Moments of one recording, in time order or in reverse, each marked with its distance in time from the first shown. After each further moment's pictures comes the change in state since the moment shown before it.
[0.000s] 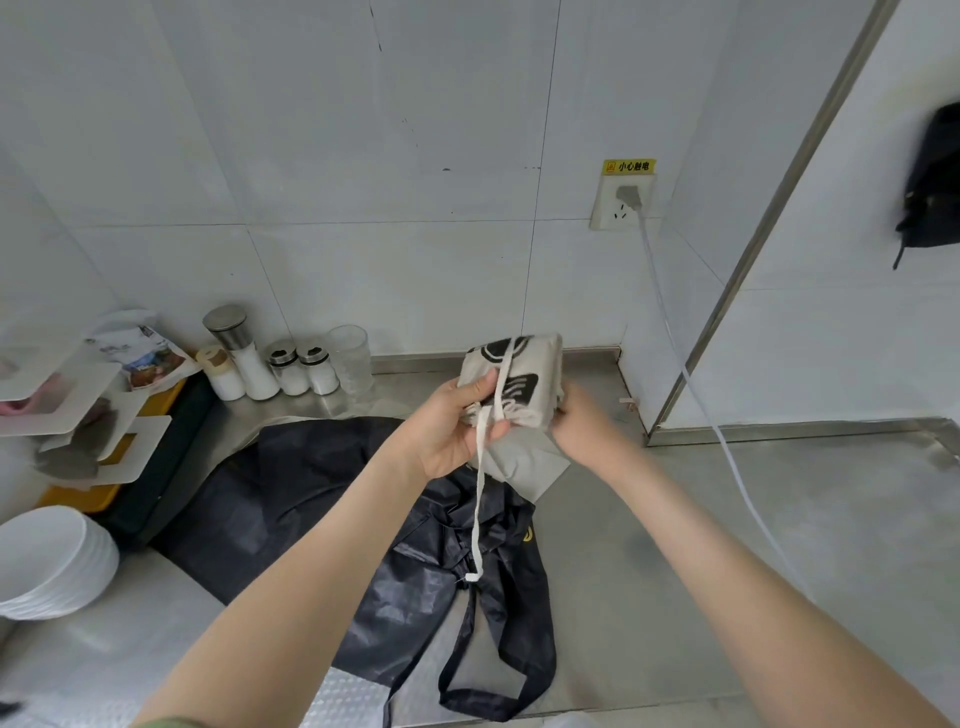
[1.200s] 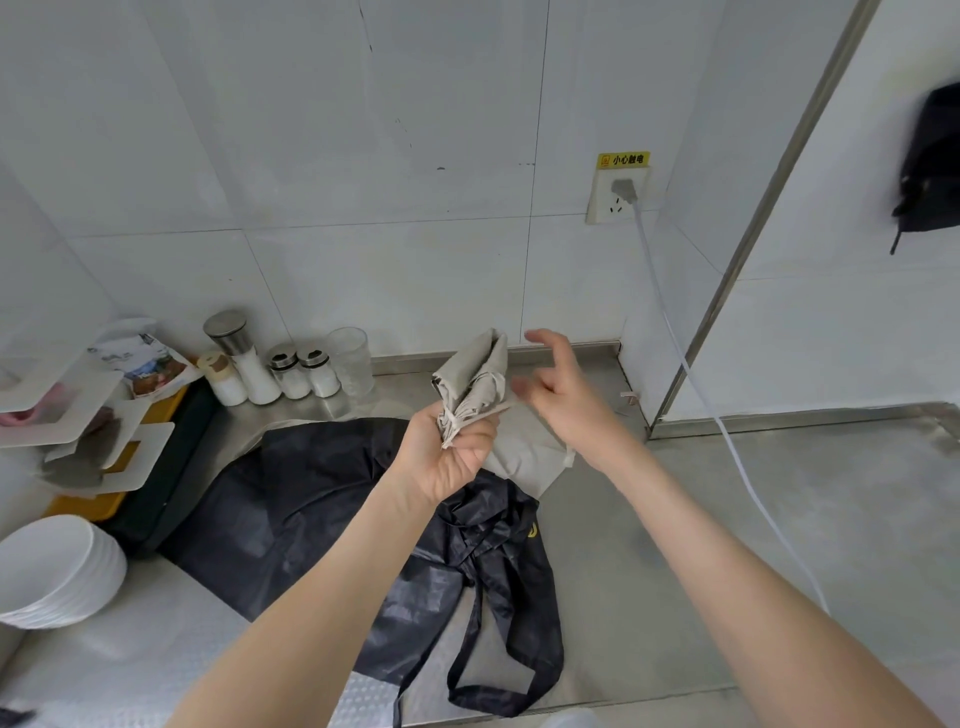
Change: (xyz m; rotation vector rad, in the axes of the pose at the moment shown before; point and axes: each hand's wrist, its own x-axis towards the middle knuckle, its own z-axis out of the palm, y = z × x) left_hand 0.000 -0.025 -0.030 -0.657 -0.059 -0.218; right_hand 0.003 -0.010 0.007 0.324 0.146 -0.005
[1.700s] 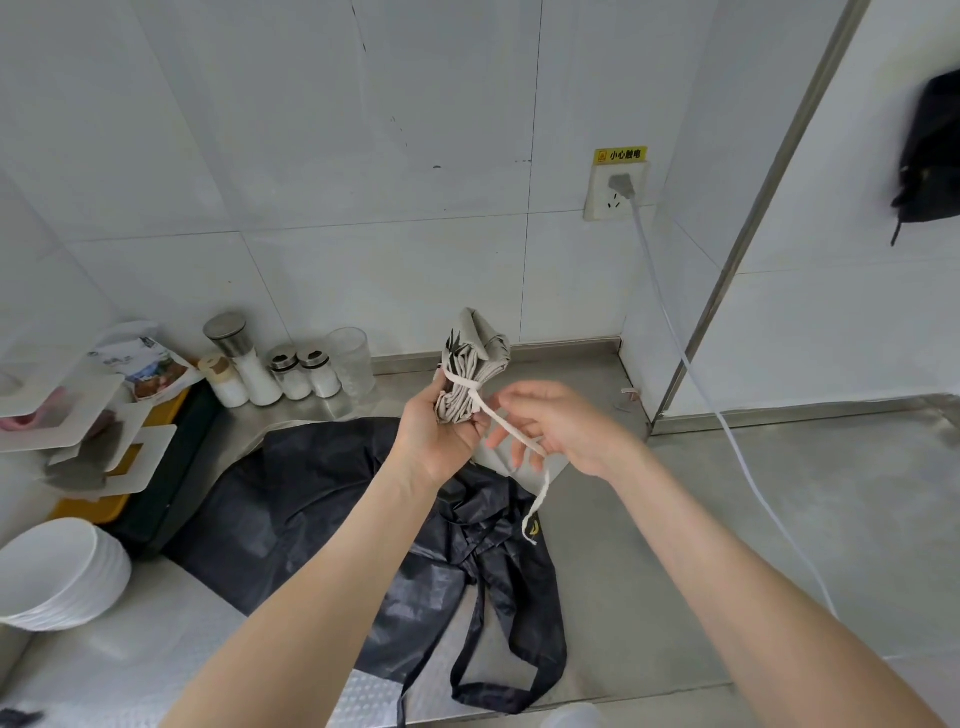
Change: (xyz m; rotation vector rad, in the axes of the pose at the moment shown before) left_hand 0.009 0.003 0.012 0.331 0.255 0.385; right_hand -0.009 -0.002 0.000 0.265 -0.330 0.290
